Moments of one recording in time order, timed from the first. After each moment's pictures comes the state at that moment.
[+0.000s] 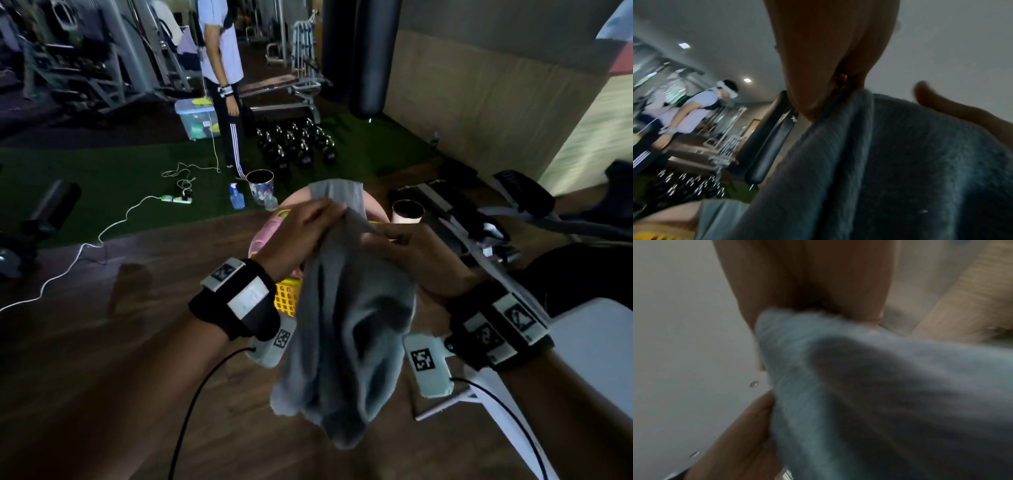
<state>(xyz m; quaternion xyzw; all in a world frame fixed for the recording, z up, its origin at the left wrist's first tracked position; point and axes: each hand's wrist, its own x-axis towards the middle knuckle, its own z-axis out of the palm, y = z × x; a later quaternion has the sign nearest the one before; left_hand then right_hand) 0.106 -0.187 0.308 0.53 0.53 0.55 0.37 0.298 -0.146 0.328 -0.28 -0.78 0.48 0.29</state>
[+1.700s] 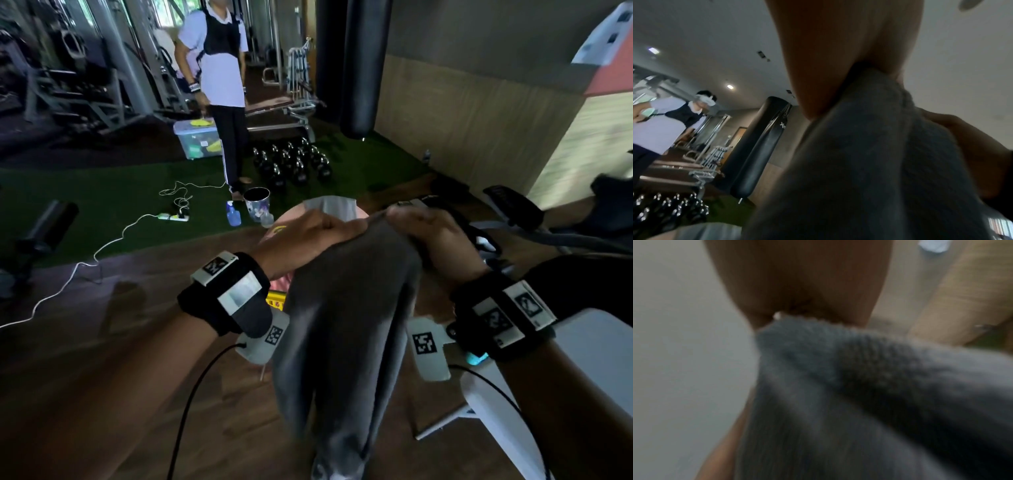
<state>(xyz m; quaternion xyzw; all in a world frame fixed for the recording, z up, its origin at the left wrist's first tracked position) 0.115 -0.193 0.351 0.64 0.60 0.35 0.33 0.316 -0.132 0.353 -0.25 -0.64 0.62 0.39</state>
